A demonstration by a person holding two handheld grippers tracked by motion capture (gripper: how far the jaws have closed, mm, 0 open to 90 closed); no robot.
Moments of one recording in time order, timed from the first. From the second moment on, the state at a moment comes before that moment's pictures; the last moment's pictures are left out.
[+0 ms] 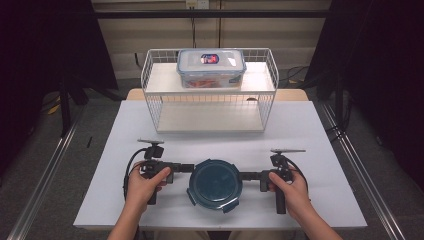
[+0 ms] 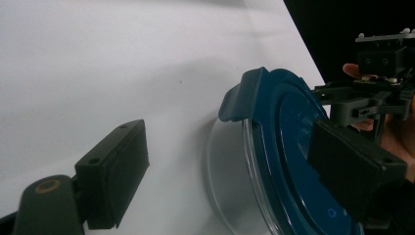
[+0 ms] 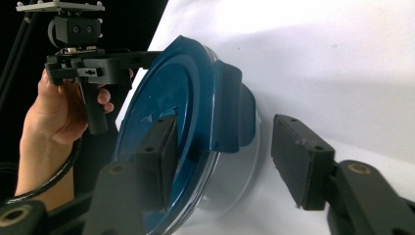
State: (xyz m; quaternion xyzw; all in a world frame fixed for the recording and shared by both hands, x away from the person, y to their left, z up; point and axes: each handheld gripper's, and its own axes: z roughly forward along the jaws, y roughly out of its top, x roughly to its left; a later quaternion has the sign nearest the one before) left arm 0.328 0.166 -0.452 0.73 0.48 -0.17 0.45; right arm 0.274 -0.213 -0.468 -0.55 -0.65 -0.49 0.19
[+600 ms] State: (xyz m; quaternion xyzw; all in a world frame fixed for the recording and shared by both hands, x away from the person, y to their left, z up) left arm 0.324 0.165 -0.455 0.73 0.48 -0.21 0.43; right arm 0.279 -0.210 -0.470 -0.56 -0.64 -0.48 0.22
